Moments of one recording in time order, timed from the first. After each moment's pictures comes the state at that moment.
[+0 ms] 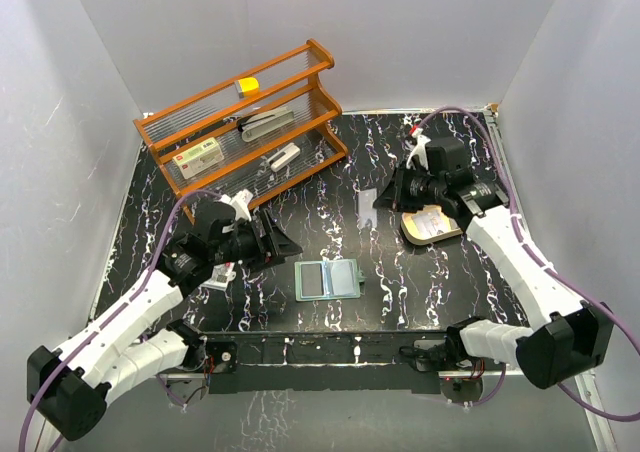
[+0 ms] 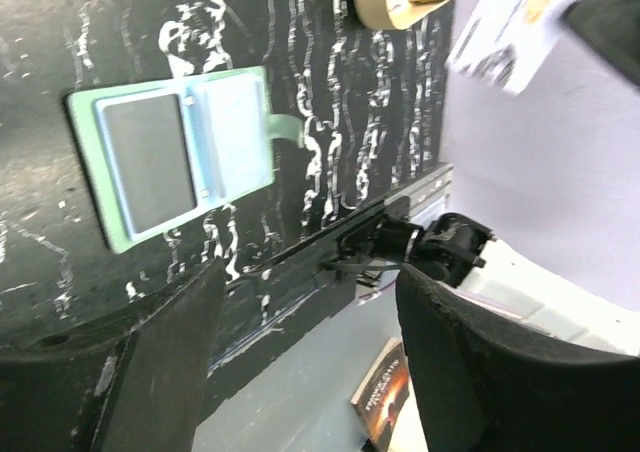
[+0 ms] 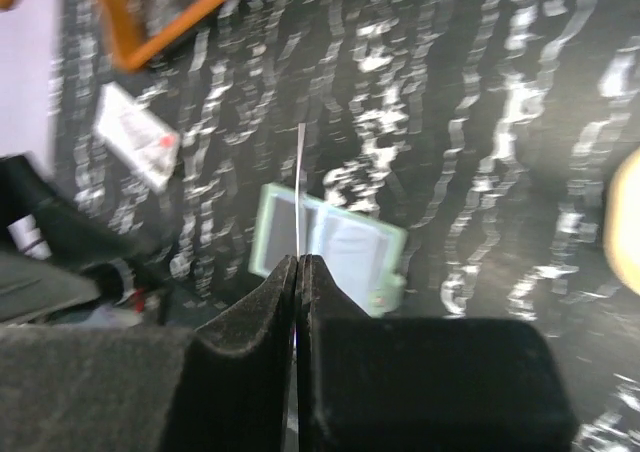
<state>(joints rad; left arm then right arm) -0.60 0.88 0.68 -0.44 0.35 -0.97 0.33 1.22 1.20 -0.70 -0.32 0.40</state>
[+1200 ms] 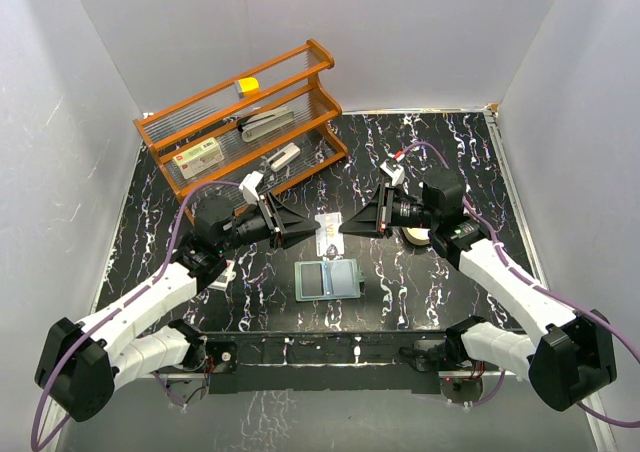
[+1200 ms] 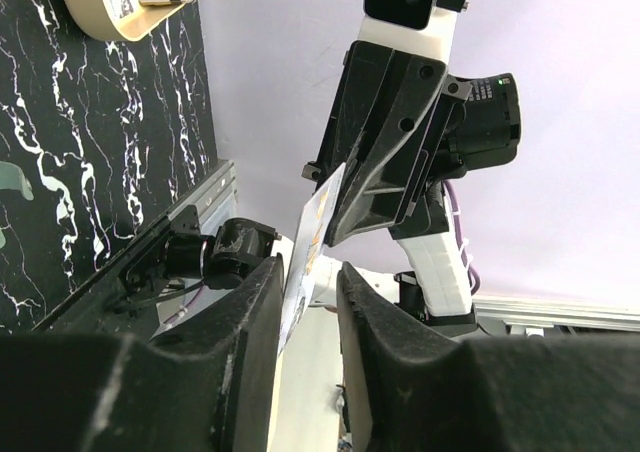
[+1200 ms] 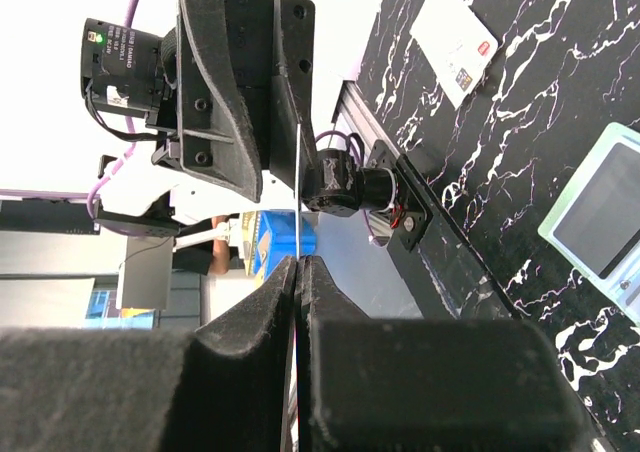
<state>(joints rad) -0.60 1.01 0.59 0.29 0.56 -1.42 0.41 1.07 0.76 0.07 -0.92 1.06</state>
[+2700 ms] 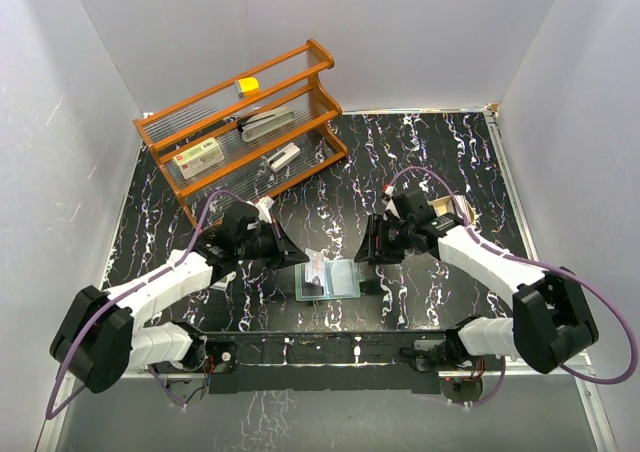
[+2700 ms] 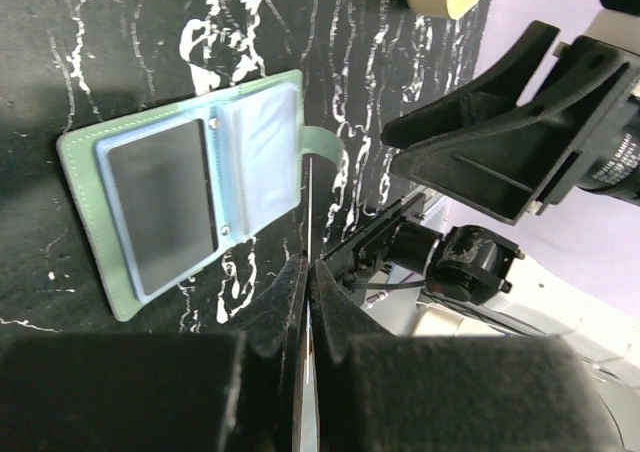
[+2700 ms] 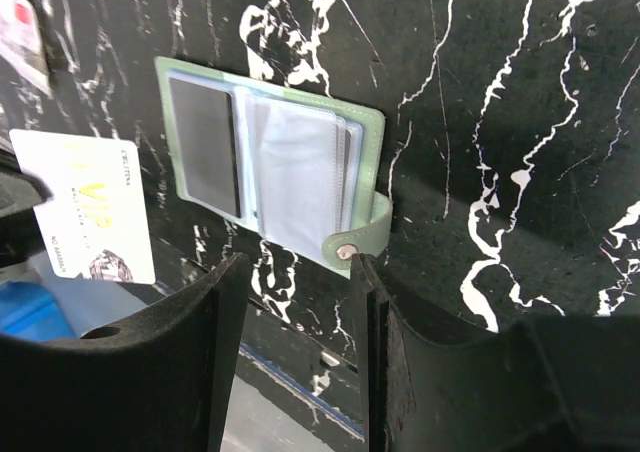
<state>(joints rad) -0.60 1.17 0.58 -0.07 0.45 -1.03 0.45 1.27 0.75 -0.44 -0.43 0.59</state>
